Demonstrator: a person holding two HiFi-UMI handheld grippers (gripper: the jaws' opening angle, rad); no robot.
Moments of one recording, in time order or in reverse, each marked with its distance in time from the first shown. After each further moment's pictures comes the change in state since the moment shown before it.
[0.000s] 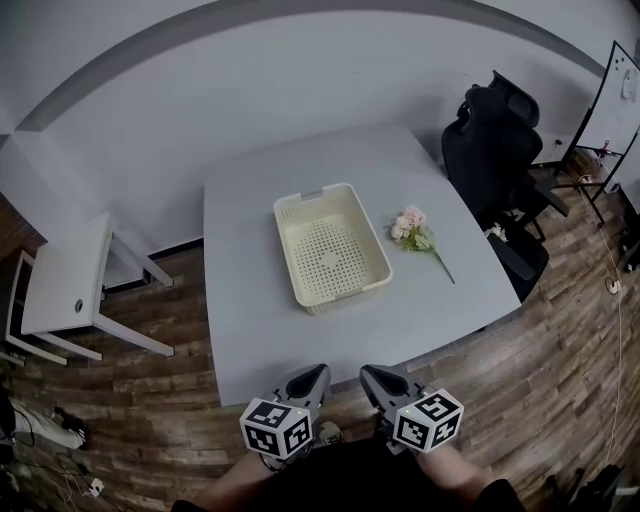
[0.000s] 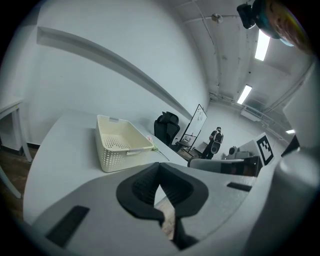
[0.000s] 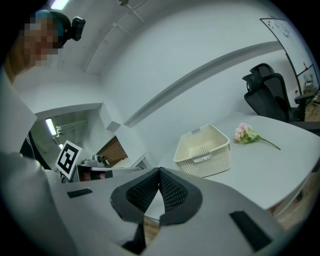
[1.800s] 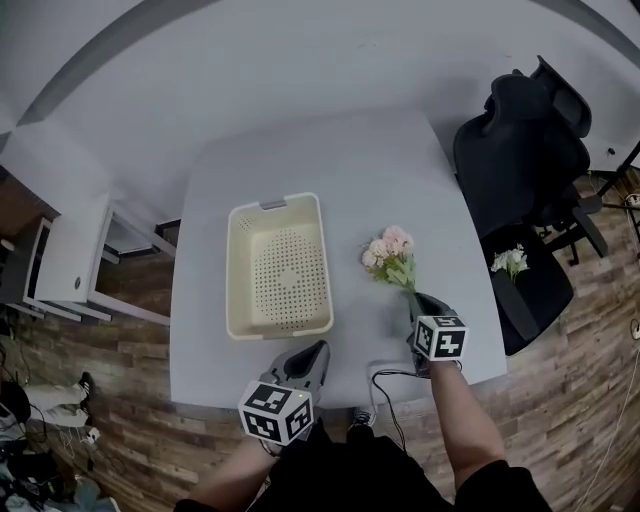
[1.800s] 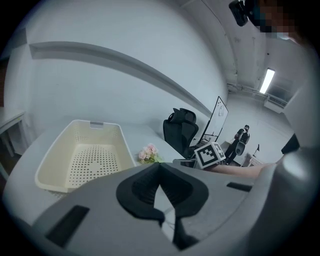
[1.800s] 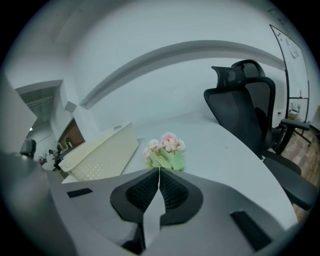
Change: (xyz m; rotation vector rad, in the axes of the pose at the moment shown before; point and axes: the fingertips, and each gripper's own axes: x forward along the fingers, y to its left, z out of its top) left arm 0.235 -0.038 0.078 0.004 -0.005 0.231; right arm 0.056 -0.437 0.095 -0.070 0.195 -0.322
